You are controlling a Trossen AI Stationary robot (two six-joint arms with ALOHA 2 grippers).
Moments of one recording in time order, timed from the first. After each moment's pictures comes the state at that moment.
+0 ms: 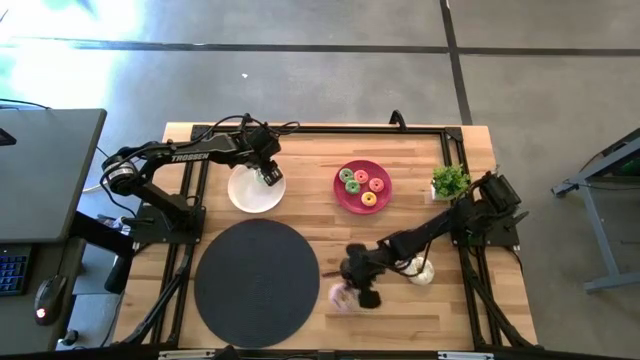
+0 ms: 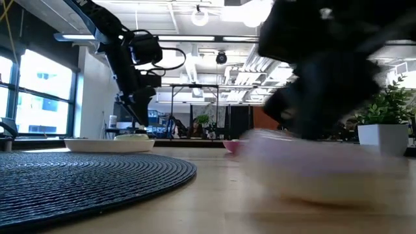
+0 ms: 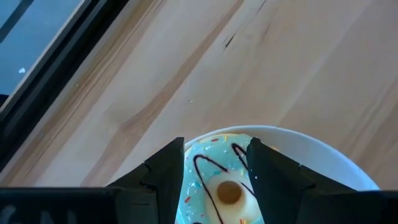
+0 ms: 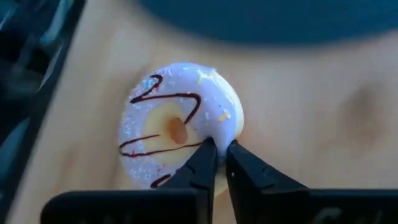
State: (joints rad) left arm 0.57 1.46 0.87 -0.45 -0.17 0.01; right arm 0.39 1.82 0.93 0.04 -0.12 0.36
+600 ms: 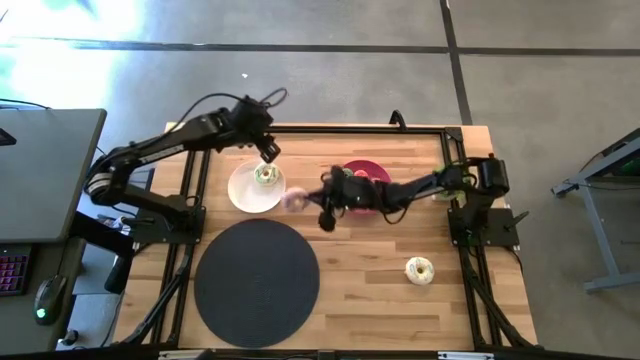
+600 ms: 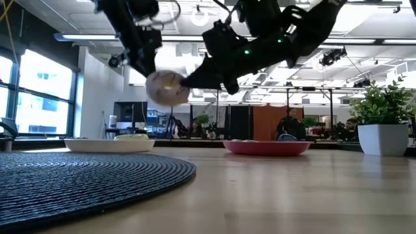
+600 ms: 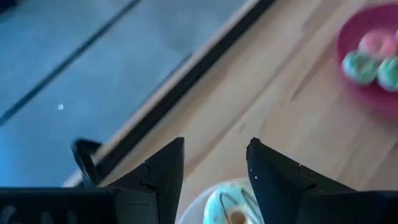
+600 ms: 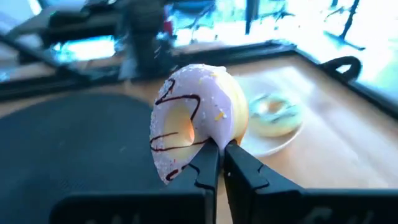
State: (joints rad) left arm 0.57 1.29 1.14 -0.67 -0.25 -0.03; right arm -0.06 1.82 0.93 0.61 0.11 0.13
